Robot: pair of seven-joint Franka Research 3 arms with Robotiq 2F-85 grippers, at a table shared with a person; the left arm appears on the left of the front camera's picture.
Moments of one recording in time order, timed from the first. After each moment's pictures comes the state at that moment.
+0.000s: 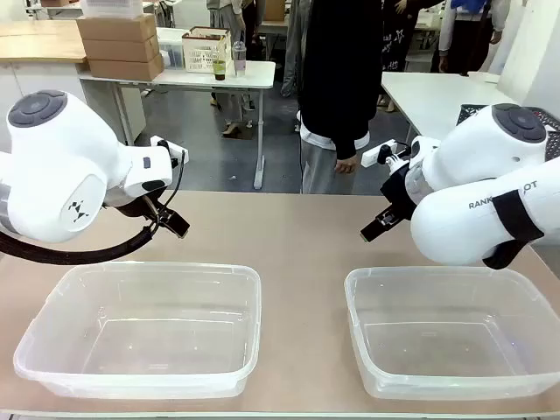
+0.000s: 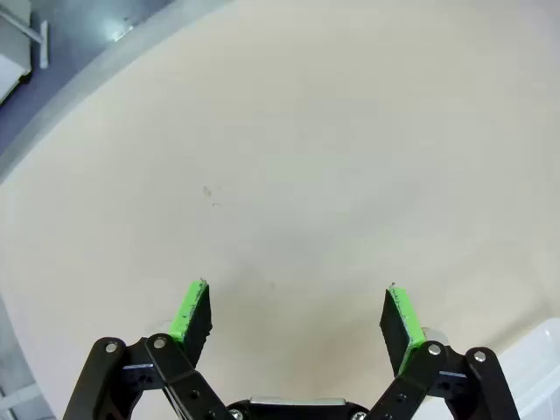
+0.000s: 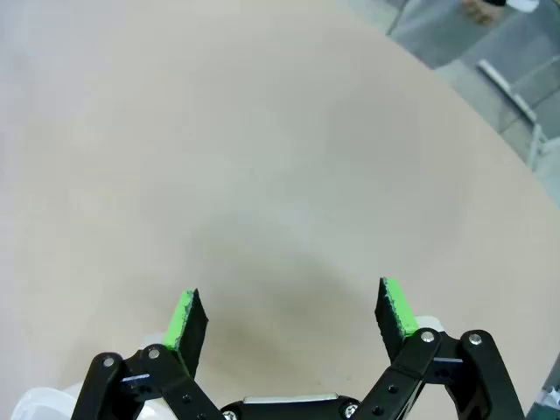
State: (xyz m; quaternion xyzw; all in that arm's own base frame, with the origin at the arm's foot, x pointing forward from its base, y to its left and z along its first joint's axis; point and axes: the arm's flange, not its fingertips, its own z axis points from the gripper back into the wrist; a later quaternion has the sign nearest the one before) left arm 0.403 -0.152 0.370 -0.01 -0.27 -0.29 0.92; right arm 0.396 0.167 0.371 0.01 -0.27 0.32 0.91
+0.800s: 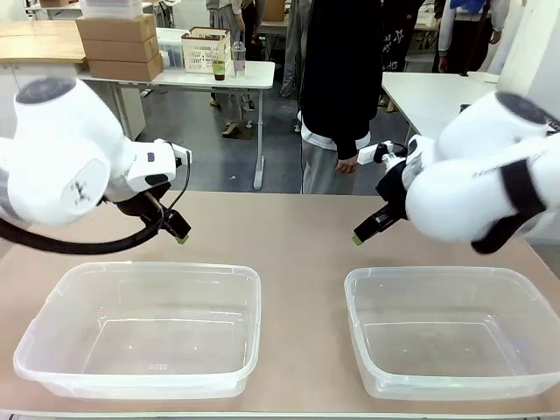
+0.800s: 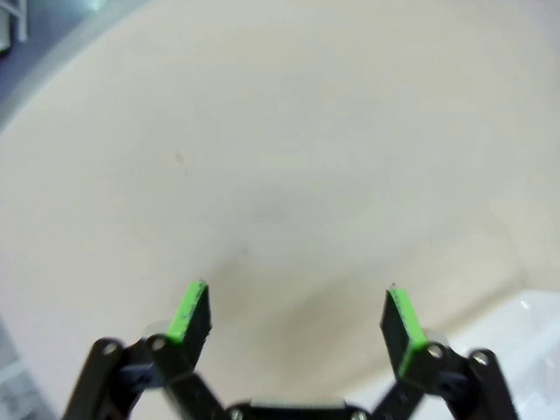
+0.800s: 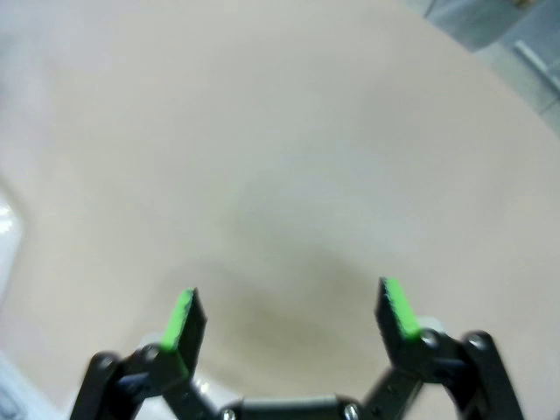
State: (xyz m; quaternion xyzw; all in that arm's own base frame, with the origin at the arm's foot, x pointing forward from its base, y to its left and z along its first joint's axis) left arm 0.399 -0.159 0.385 -0.03 -0.20 -0.29 0.94; right arm 0.388 0.174 0.387 0.08 -0.22 0.29 0.93
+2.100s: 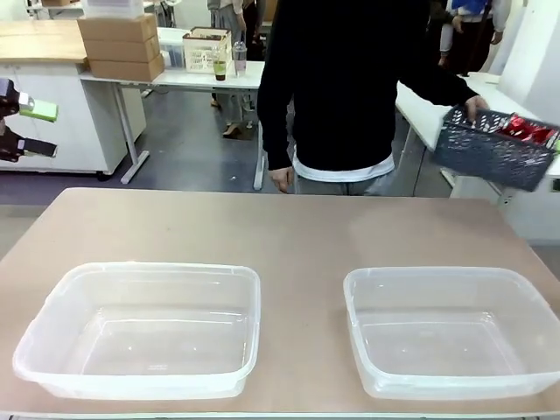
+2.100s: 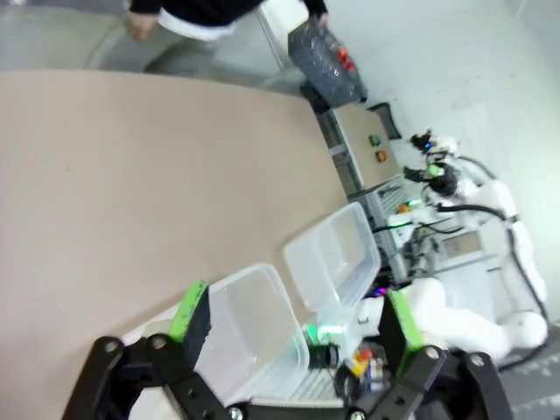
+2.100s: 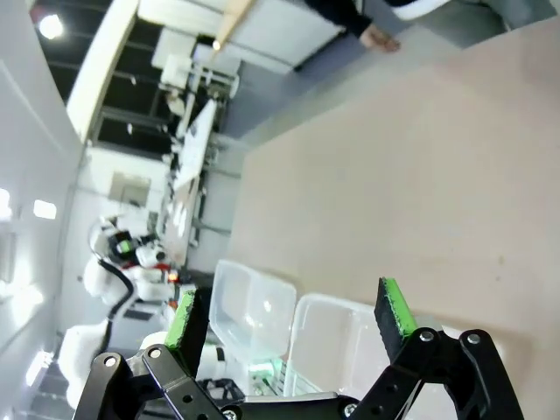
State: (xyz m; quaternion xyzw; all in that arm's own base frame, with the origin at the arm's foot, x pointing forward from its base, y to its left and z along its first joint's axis) left arm 0.320 0.043 0.528 -0.49 -0.28 -0.11 0.82; right arm 0.311 -0.134 0.481 0.51 -0.26 -0.05 0.82
